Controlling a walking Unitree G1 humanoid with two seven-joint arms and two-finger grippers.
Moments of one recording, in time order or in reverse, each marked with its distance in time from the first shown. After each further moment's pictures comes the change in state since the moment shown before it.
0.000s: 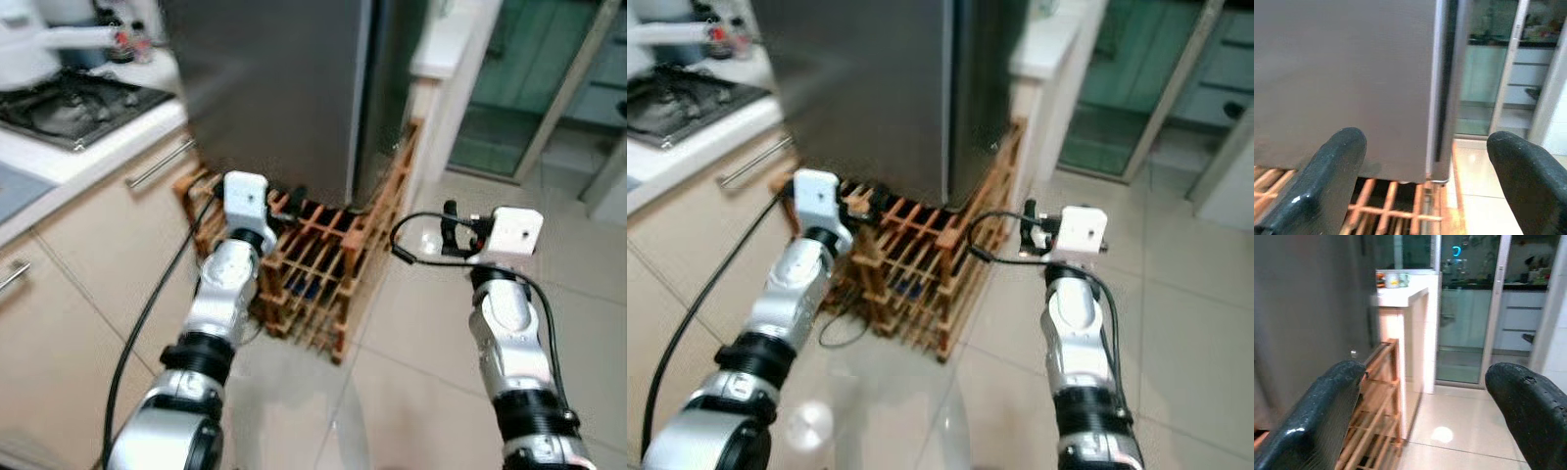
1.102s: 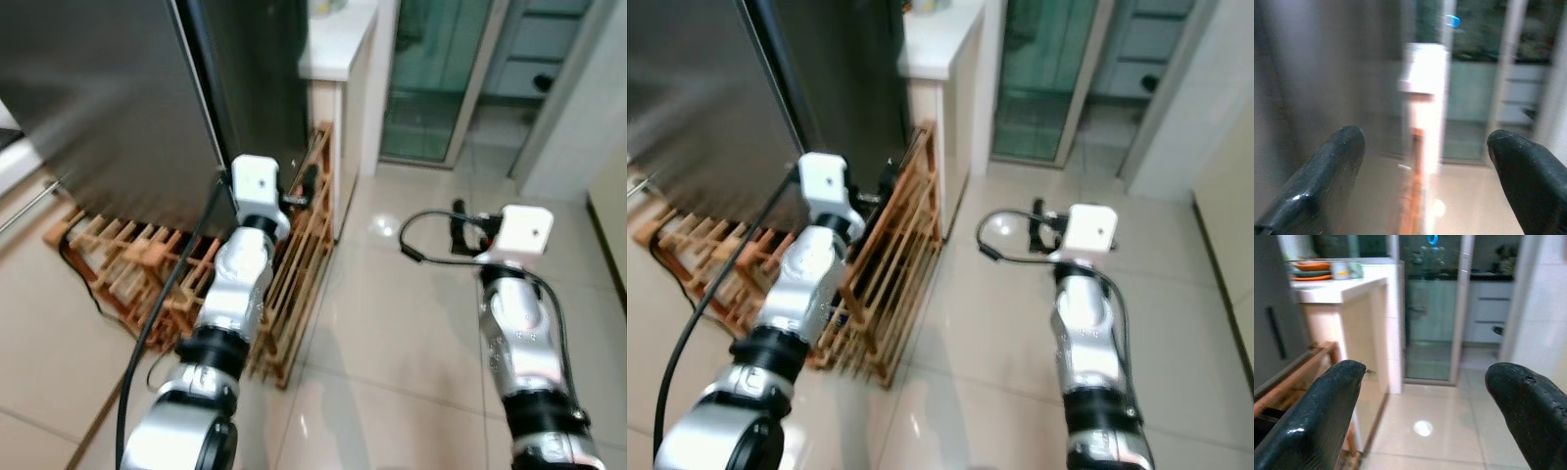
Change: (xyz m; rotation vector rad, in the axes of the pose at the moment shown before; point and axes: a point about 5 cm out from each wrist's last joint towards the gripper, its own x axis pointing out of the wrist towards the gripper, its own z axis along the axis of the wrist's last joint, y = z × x) left arm 0.003 0.007 0.028 0.019 -0.136 0.134; right arm 0.005 0.001 0.005 -0.010 -0.006 0.024
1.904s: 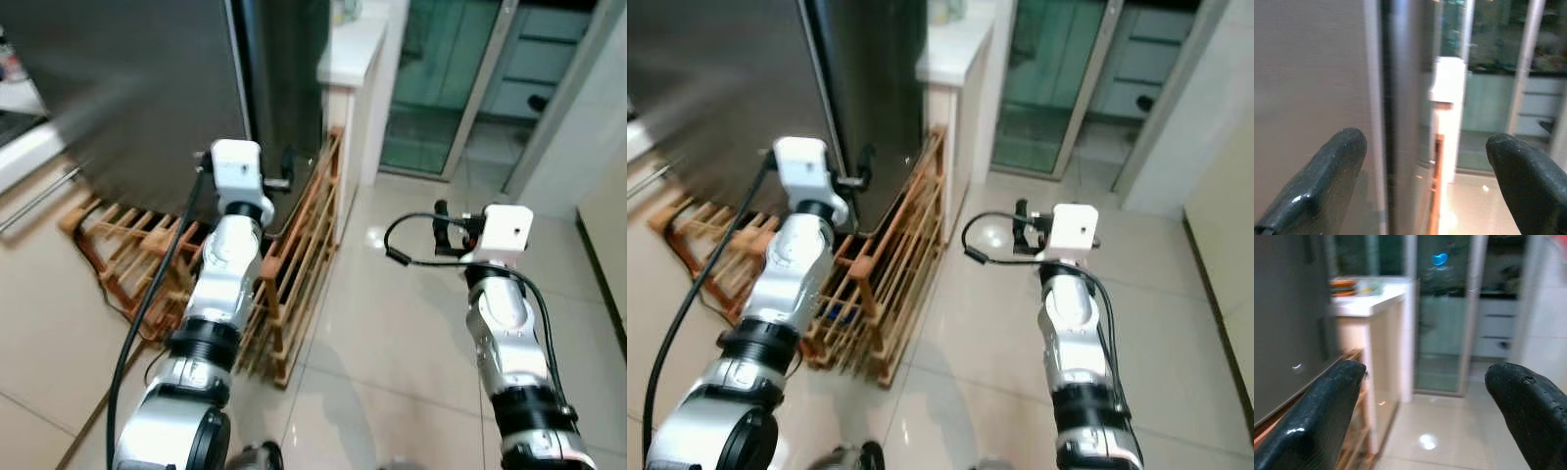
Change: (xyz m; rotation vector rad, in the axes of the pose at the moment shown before) left arm 0.012 0.006 0.001 0.058 0.071 0.081; right arm 0.001 0.018 -0.001 0.014 0.006 0.067
